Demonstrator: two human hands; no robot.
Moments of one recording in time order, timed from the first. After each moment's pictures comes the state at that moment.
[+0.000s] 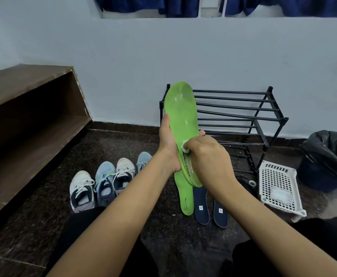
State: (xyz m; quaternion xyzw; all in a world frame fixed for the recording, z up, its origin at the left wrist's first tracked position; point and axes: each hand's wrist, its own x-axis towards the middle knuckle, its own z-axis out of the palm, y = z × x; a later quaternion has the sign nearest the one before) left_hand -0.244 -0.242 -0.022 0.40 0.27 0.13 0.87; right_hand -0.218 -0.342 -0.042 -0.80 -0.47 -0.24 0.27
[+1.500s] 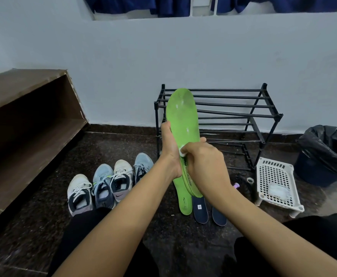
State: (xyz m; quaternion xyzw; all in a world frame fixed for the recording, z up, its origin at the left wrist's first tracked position) left_hand -0.229 -0.253 -0.040 0.45 0.26 0.15 0.84; right_hand -0.218 -0.350 -0.052 -0.83 -0.42 -0.18 0.33
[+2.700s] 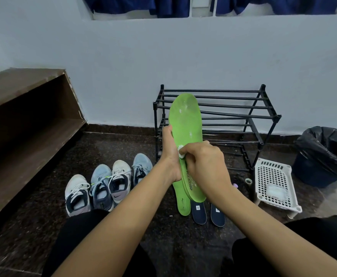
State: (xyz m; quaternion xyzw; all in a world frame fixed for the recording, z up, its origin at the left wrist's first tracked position) left_hand -0.229 -0.254 -0.045 0.44 0.29 0.13 0.84; right_hand -0.213 -0.352 -0.049 -0.82 -0.43 -0.16 0.36
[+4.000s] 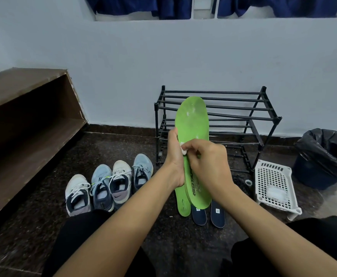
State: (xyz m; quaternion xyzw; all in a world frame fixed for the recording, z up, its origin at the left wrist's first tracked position) left_hand -0.234 -0.264 -0.049 0.45 0.29 0.11 0.84; right_hand -0.213 -0.352 -0.044 -0.78 -0.41 -0.17 0.45
